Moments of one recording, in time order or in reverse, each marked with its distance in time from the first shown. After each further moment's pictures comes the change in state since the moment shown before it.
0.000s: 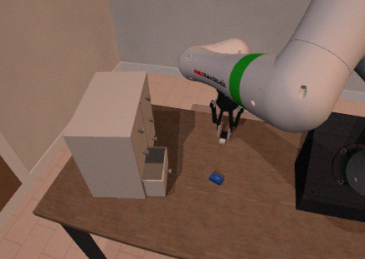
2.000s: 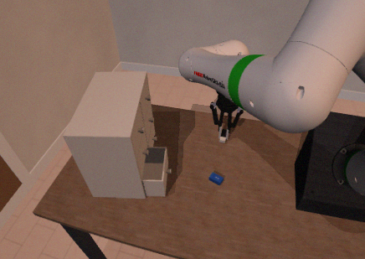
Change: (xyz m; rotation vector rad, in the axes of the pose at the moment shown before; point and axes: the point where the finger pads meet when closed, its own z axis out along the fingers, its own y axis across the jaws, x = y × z) arm 0.000 0.000 0.006 0.000 0.000 0.000
